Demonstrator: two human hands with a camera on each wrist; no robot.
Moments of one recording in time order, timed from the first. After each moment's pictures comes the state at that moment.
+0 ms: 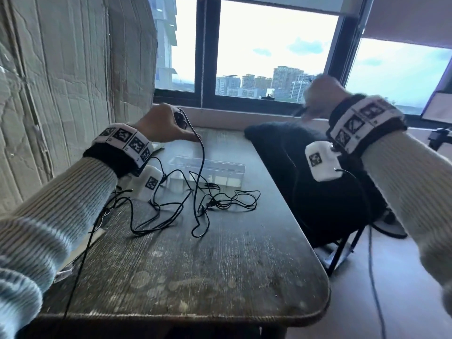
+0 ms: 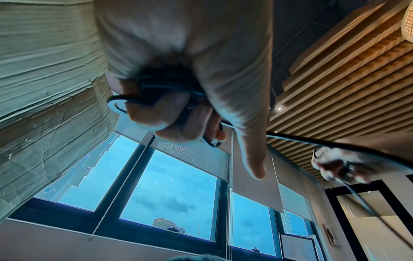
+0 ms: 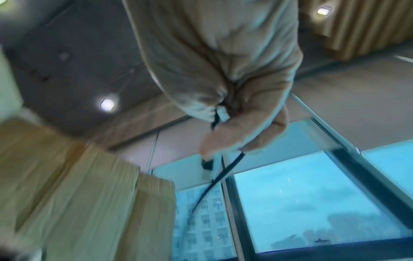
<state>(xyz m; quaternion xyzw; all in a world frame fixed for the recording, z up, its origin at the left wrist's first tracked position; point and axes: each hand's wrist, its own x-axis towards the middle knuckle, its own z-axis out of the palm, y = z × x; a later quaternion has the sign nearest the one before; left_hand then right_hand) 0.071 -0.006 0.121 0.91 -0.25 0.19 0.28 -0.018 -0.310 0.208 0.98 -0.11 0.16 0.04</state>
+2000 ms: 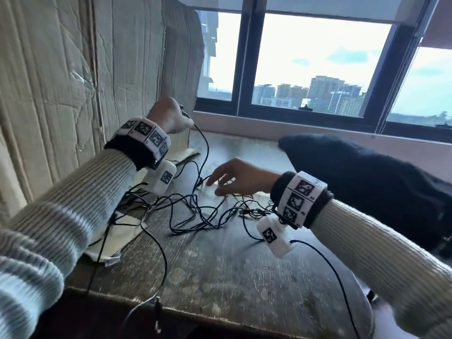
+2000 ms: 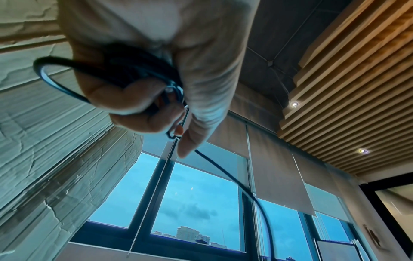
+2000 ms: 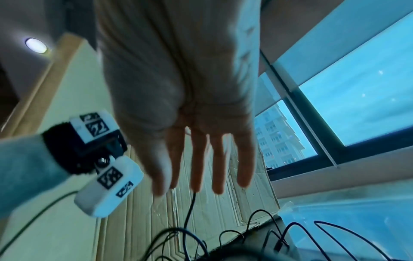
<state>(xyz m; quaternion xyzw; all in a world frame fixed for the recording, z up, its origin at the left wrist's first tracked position) 0.054 0.050 0.144 0.94 0.02 0.25 0.22 0.012 -0.151 0.072 0.91 0.32 -0.03 -0.25</state>
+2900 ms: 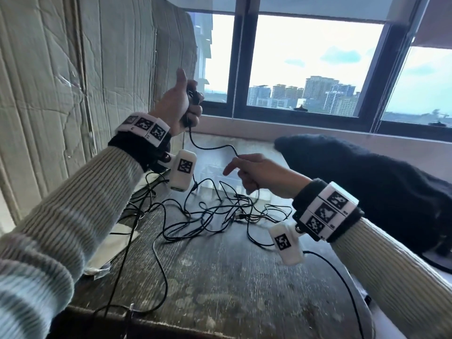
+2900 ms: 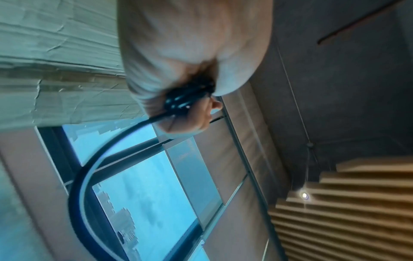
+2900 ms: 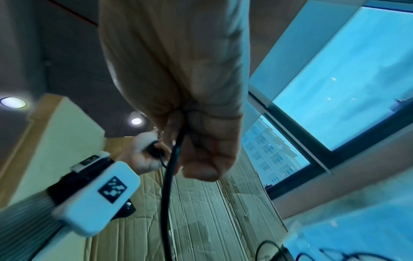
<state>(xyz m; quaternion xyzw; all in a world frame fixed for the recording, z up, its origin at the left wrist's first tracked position) 0.068 0.024 0.162 0.58 -0.20 0.03 0.79 -0.009 -0.183 0.093 0.84 0.20 -0.06 -0.50</state>
